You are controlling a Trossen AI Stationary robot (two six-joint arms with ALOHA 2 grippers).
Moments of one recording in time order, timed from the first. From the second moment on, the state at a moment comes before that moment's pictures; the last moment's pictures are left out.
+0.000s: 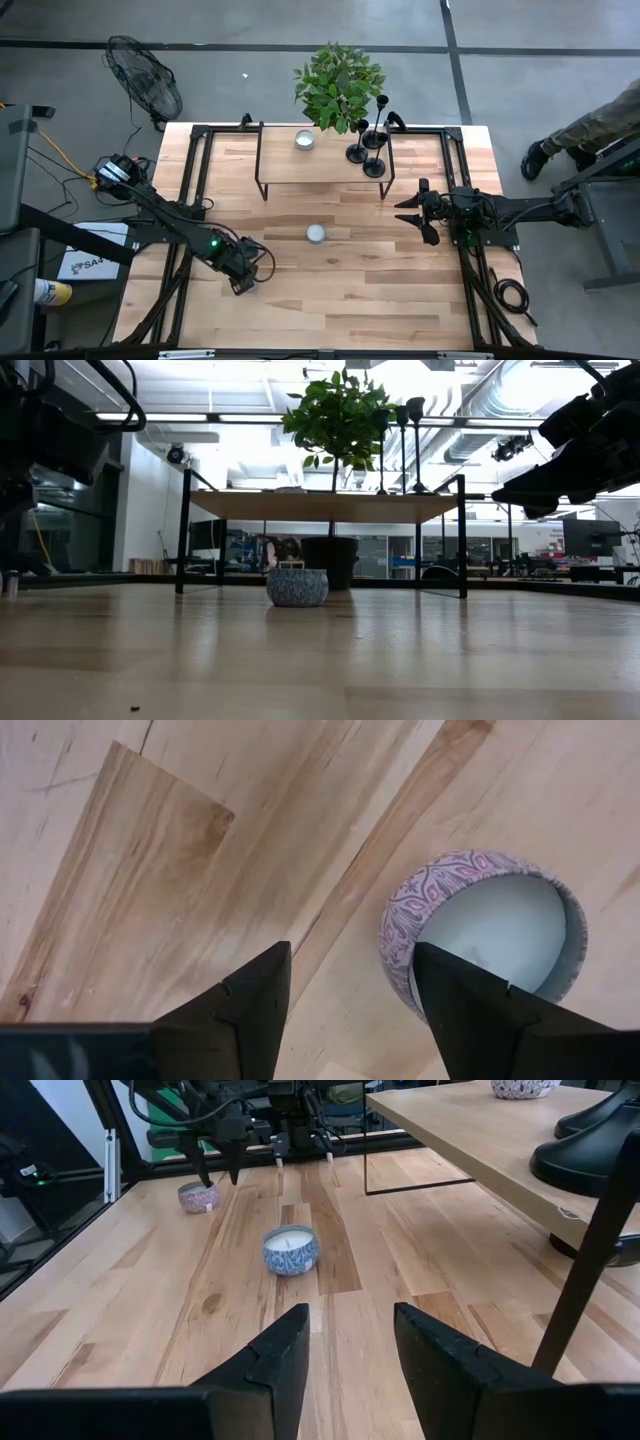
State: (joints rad) left arm -0.61 1.42 0.77 -0.73 0.00 -1.18; right arm -0.04 0.25 0.01 0.03 0.00 0.11
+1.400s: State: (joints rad) left arm -0.61 1.41 0.77 -0.73 0.00 -1.18; right arm -0.04 0.25 0.01 0.03 0.00 0.11
